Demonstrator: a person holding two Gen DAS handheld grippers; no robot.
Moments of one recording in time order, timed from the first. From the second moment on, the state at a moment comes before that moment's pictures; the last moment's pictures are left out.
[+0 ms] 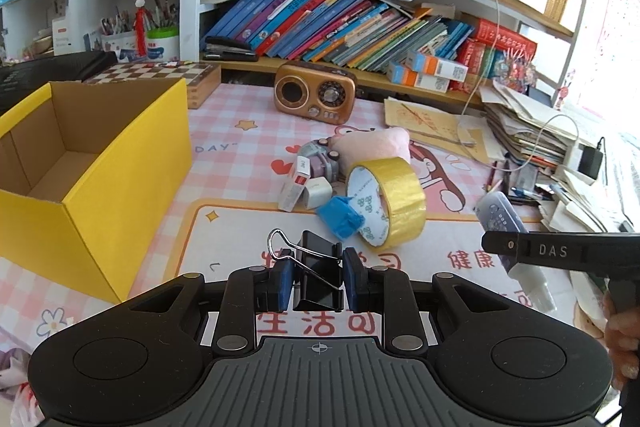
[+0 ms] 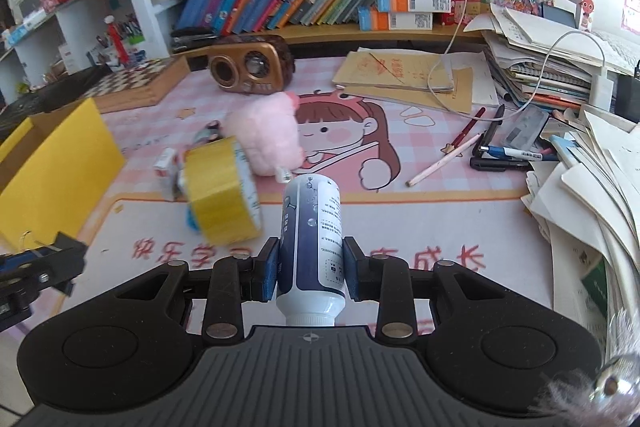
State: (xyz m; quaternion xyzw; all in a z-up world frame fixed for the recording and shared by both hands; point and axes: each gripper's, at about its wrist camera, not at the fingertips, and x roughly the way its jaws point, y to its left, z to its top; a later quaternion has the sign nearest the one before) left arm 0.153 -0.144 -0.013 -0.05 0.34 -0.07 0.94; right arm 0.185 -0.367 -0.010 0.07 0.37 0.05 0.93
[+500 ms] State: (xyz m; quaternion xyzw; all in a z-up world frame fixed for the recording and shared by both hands) left arm 0.103 -0.092 -0.008 -0.06 0.34 -0.09 0.94; right arm 0.111 -0.294 0.001 0.06 0.38 0.07 0.92
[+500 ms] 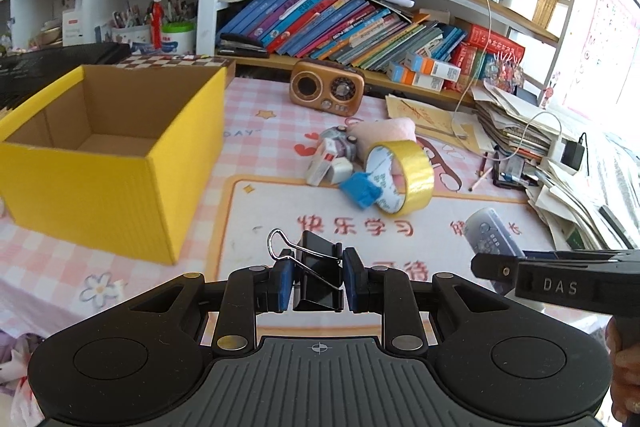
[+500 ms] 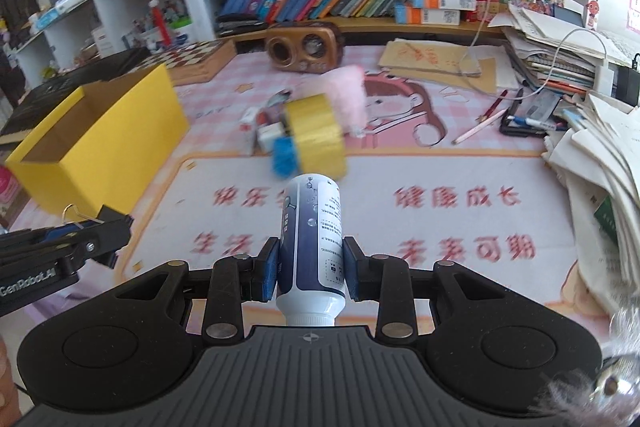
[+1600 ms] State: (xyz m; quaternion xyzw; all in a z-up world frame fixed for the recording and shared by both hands) left arm -0.006 0.041 -0.006 -0.07 0.33 -0.05 0.94; right arm 0.021 -0.141 -0.001 0.04 0.38 0.14 0.91
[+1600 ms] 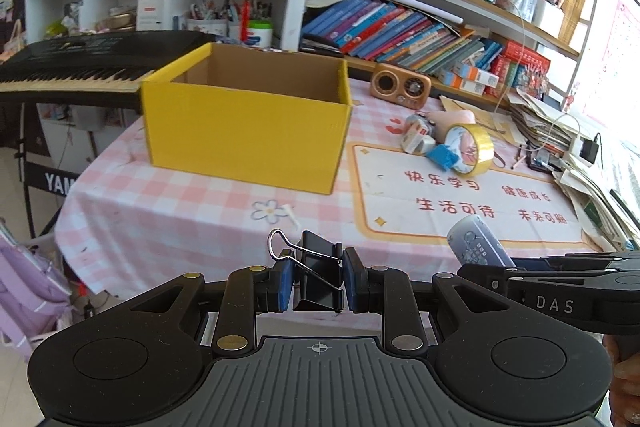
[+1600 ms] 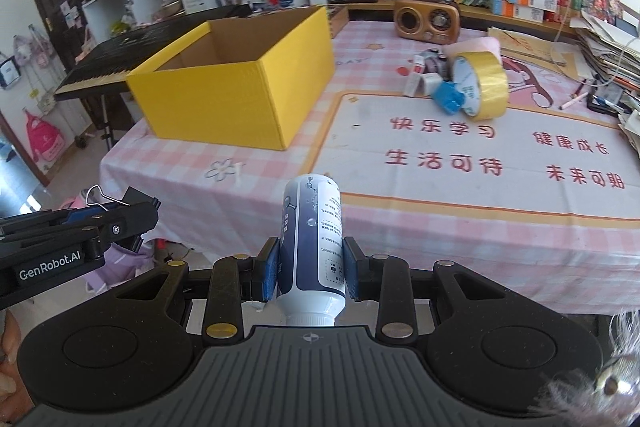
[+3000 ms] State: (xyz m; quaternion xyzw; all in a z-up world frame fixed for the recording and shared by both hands) left arm -0.018 0.076 -0.007 -0.09 0.33 -0.03 0.94; right arm 0.020 -0.084 0.000 0.01 0.39 0.18 0.90
